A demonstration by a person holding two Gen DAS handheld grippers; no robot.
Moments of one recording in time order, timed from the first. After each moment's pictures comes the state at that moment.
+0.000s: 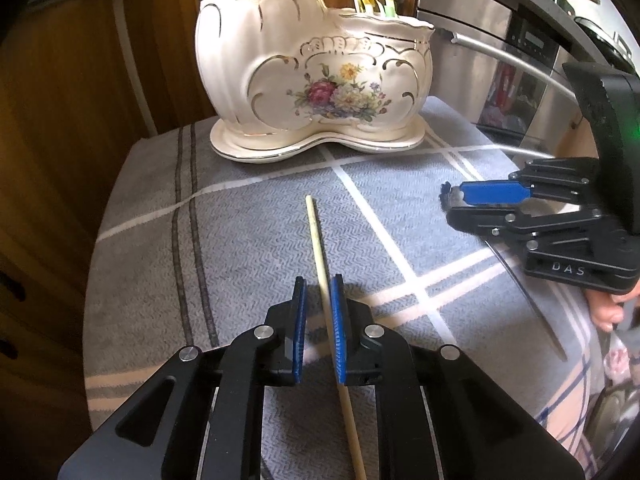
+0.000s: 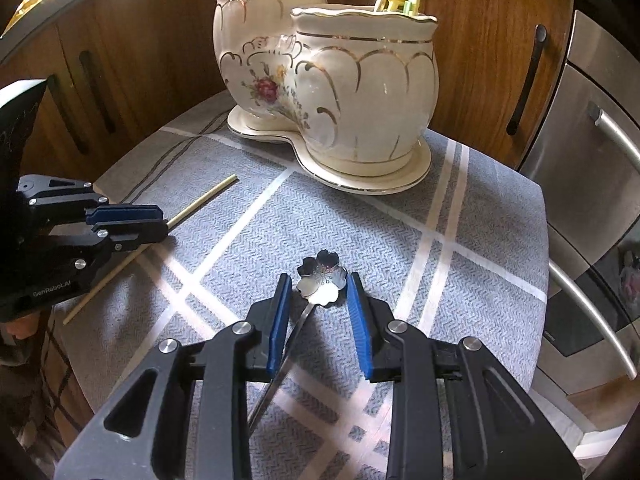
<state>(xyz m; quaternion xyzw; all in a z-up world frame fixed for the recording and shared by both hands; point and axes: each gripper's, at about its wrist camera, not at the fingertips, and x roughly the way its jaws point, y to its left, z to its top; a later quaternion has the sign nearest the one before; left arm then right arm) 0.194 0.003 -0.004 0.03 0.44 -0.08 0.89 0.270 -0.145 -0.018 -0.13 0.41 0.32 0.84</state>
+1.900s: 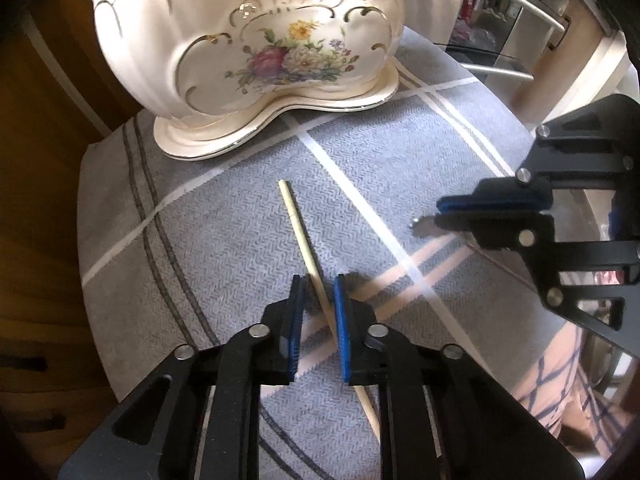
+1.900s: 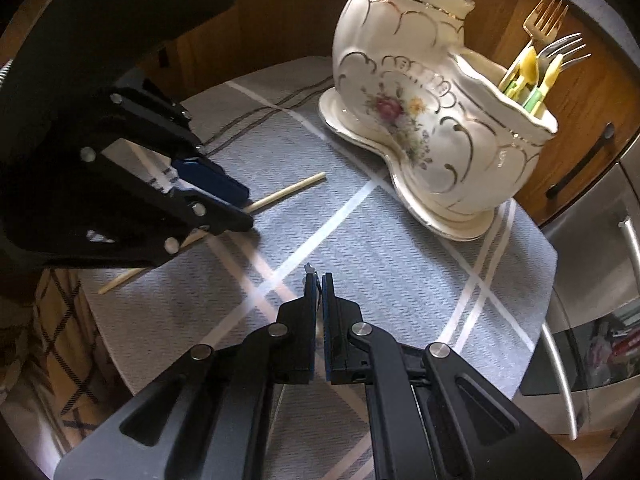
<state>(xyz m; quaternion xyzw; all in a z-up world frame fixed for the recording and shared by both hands) 0.234 -0.006 0.005 0.10 0.56 -0.15 0.81 0.233 -0.087 0.009 -0.26 0.43 0.36 0.78</state>
